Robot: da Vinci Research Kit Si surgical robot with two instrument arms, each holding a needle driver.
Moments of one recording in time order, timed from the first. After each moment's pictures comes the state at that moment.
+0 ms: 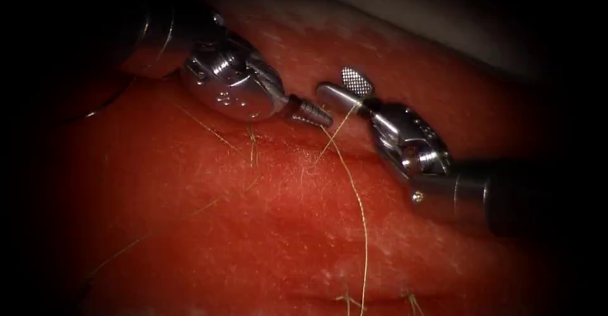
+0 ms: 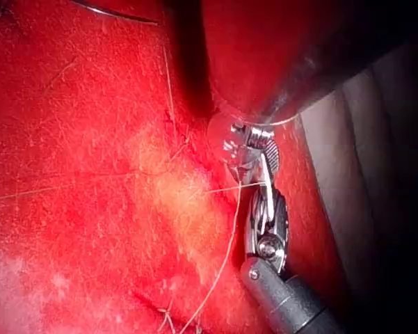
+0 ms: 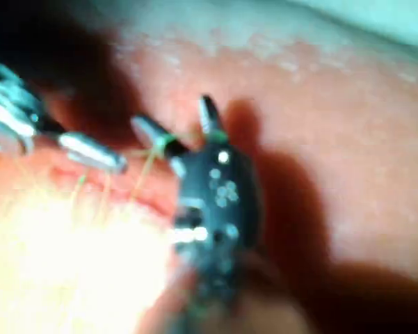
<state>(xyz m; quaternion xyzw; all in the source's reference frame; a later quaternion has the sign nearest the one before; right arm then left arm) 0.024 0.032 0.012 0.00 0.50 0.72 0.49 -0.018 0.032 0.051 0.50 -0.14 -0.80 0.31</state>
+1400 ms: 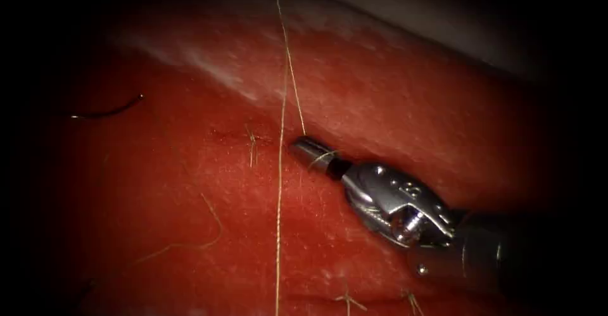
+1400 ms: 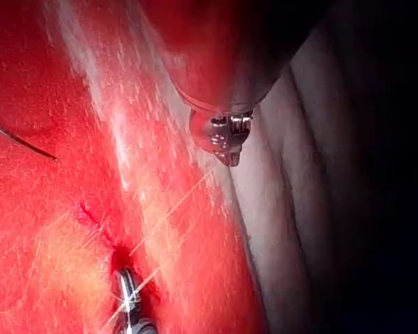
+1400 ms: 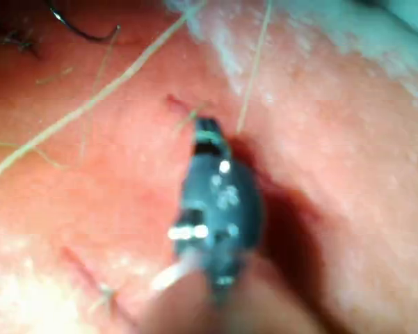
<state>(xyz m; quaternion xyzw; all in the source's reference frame) 0.030 0.025 0.003 0.05 0.49 0.56 0.66 -0.011 0.050 0.052 0.41 -0.08 -0.90 0.14</state>
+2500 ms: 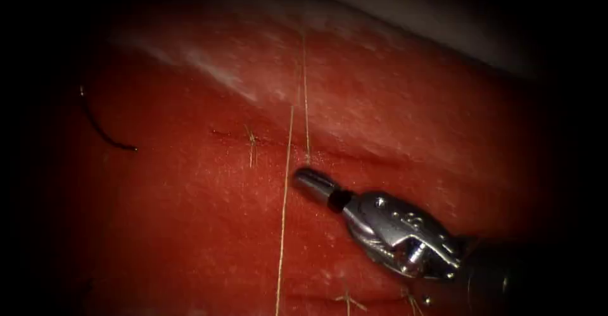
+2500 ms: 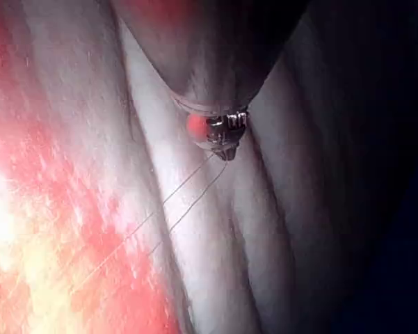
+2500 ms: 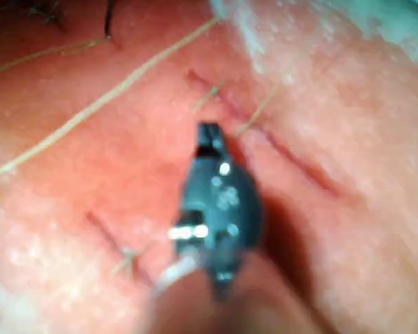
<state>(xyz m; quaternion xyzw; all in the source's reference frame) 0.029 0.022 0.002 0.05 0.49 0.55 0.68 -0.012 0.064 0.064 0.37 -0.12 -0.92 0.09</state>
